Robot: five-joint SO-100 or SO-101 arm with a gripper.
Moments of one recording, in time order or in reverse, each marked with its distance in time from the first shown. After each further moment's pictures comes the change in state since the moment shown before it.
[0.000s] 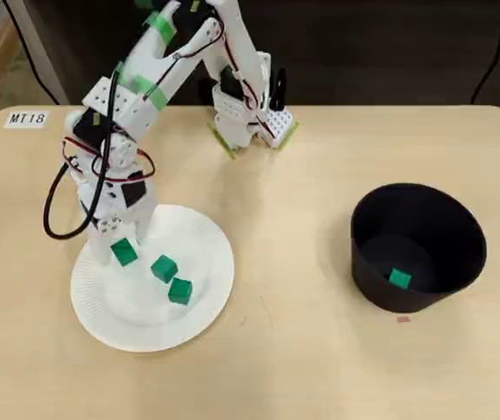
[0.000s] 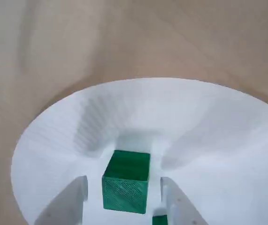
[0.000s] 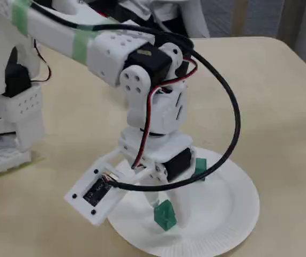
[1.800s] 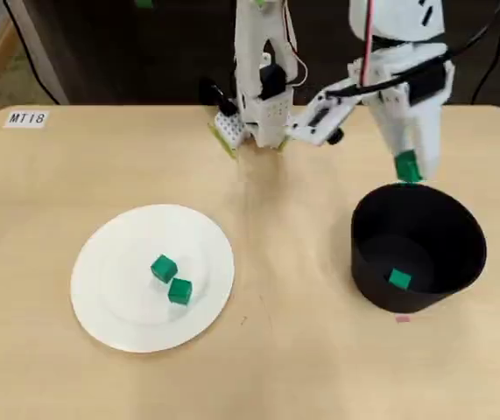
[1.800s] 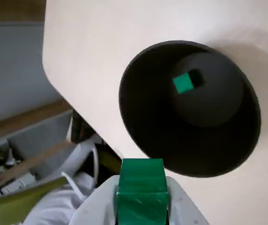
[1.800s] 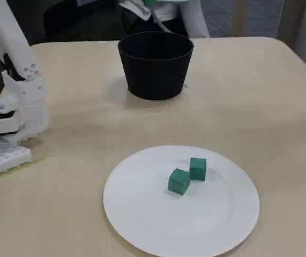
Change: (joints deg) arm -73.7 29.7 -11.9 13.4 -10.5
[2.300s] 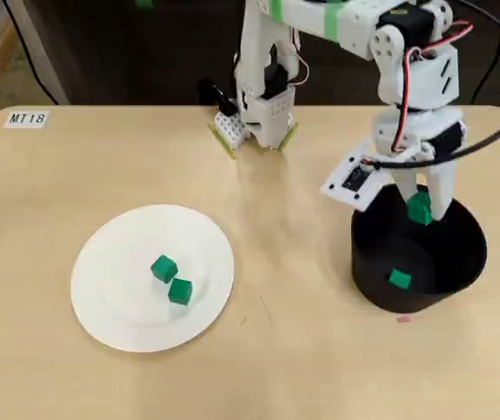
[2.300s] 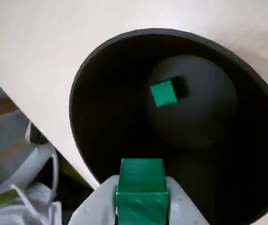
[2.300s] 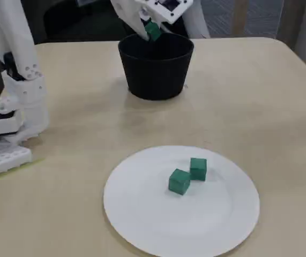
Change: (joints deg) arm -0.6 -11.1 6.9 -9.5 -4.7
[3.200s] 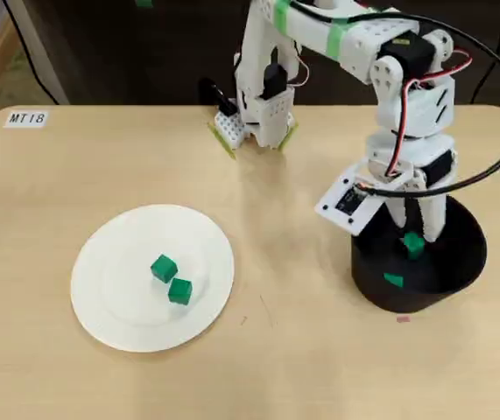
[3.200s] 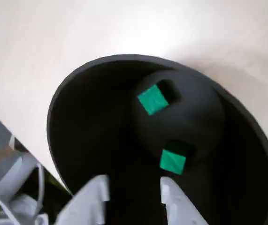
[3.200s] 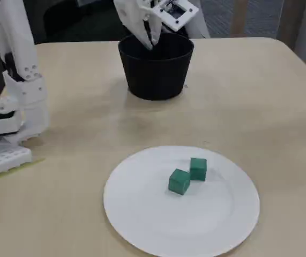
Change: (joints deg) arm 4.7 -0.2 -0.7 4.7 -1.9
